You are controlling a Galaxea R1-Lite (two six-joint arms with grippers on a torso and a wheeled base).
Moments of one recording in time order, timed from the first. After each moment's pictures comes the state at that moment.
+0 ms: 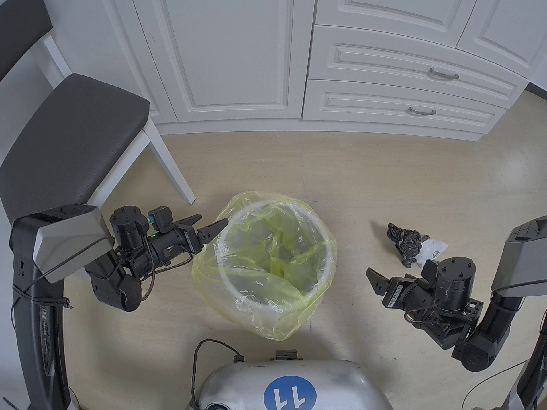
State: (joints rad) left arm -0.17 2.39 -0.91 -1.47 -0.55 -0.33; right arm 0.52 2.06 -0.25 -1.51 -0.32 0.48
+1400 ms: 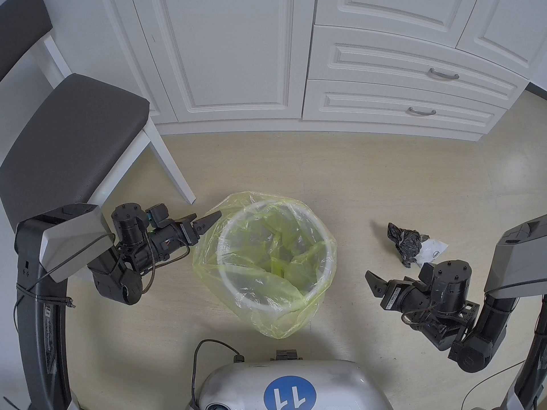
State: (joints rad) left arm -0.14 2.44 -1.01 -1.41 -0.52 -0.44; right arm 0.51 2.10 -0.25 -1.53 -0.33 0.47
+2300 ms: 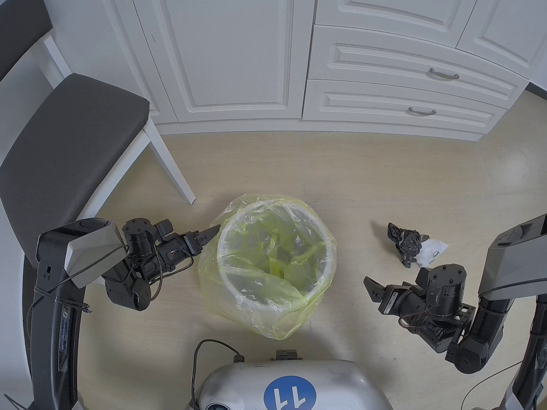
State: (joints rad) left arm -0.13 2.60 -1.11 -1.39 -0.51 -0.54; right arm 0.51 2.14 -0.25 -1.53 -0.32 0.48
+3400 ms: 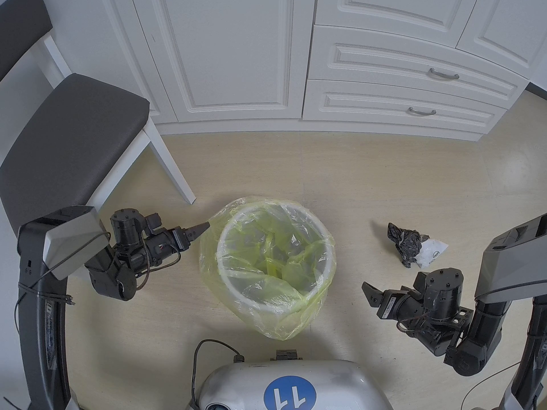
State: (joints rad) left arm -0.08 2.49 -1.07 -1.24 -0.50 -0.45; right arm 0.52 2.16 -0.24 -1.54 -0.32 0.47
